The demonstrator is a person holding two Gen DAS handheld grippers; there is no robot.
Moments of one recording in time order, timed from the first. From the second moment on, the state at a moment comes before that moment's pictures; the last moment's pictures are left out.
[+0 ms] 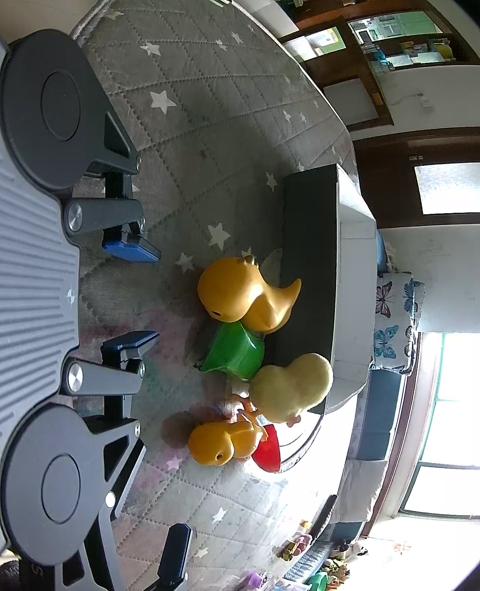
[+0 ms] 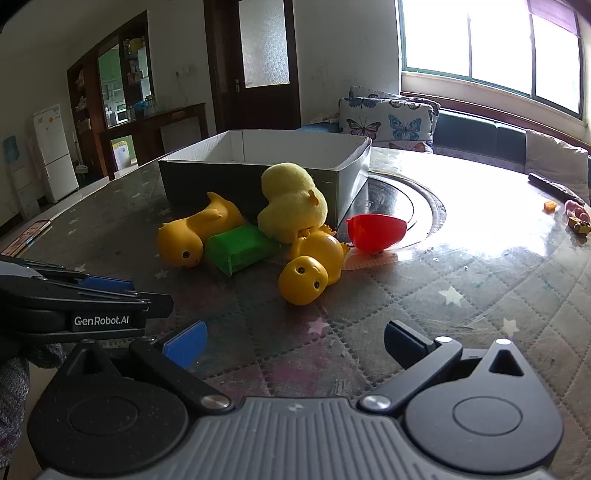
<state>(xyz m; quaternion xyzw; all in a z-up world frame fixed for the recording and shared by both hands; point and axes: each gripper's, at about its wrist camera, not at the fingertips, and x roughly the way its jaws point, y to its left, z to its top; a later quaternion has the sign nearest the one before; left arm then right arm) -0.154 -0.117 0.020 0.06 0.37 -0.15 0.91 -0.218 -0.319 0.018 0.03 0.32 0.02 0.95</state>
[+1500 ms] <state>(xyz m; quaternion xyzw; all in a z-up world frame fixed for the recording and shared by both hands) -0.109 -0.128 0.022 0.06 0.40 -0.18 0.90 -0.168 -0.334 0.009 0.05 0.34 0.01 0.94</state>
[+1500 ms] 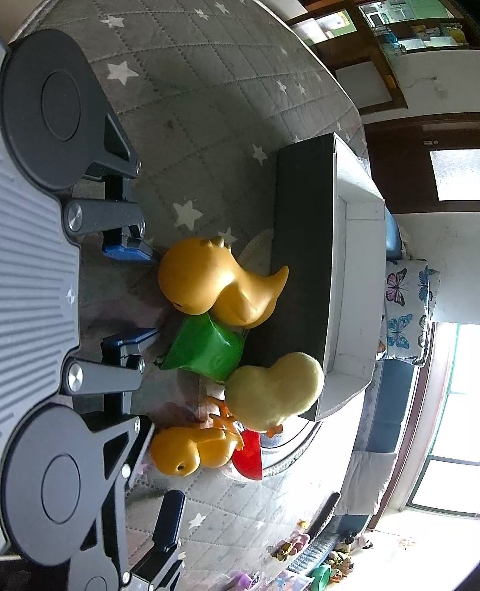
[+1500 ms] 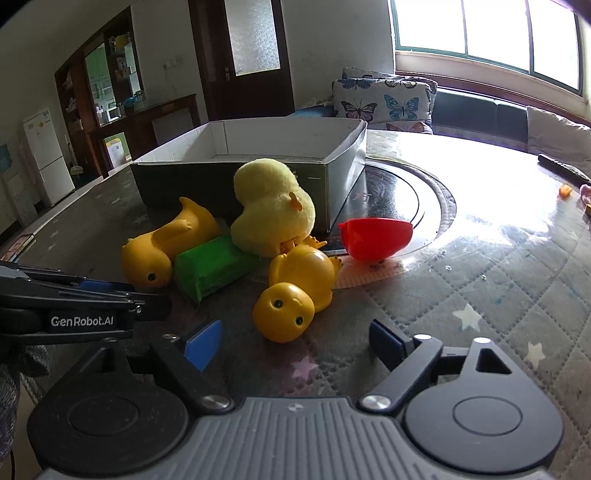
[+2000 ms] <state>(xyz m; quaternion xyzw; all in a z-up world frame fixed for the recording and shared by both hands) -0.115 -0.120 0.045 0.02 0.40 -0.20 0.90 -0.158 -0.345 0.014 0.08 0.35 0.03 0.93</state>
